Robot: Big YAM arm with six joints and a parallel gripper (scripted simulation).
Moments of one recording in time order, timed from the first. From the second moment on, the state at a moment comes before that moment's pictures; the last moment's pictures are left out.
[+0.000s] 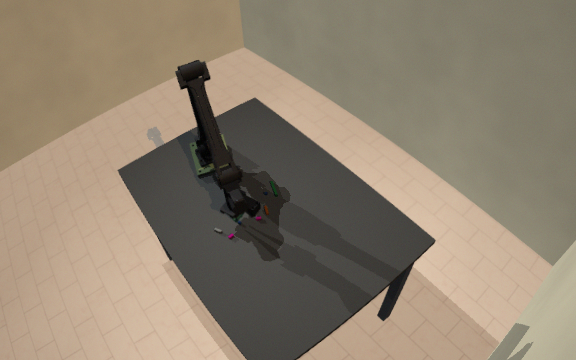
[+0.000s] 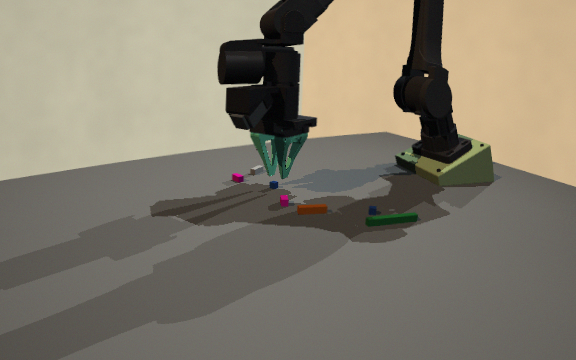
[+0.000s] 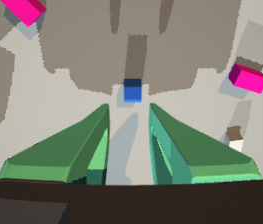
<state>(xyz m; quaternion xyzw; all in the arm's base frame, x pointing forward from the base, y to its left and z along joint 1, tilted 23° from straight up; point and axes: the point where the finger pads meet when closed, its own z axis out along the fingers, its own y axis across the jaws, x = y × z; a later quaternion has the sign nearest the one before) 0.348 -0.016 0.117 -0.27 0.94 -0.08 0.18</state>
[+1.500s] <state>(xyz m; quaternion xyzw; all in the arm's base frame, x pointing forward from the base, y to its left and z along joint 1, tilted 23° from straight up) 0.361 -0.017 0.108 -0.27 0.94 -0.08 0.19</state>
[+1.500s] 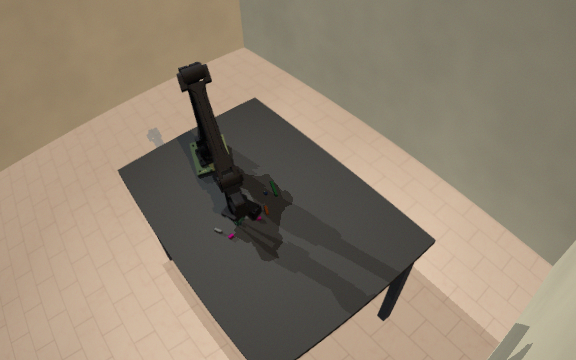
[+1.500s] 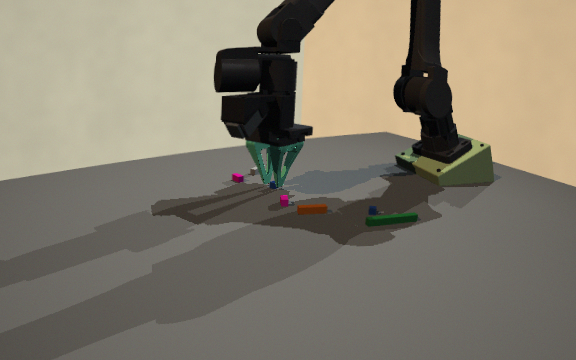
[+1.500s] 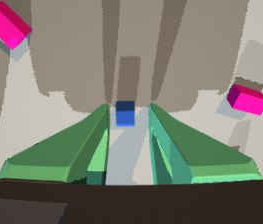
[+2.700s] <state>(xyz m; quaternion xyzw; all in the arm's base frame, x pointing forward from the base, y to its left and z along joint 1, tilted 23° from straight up) 0.361 -0.017 0.108 -0.27 0.94 -0.08 0.19</state>
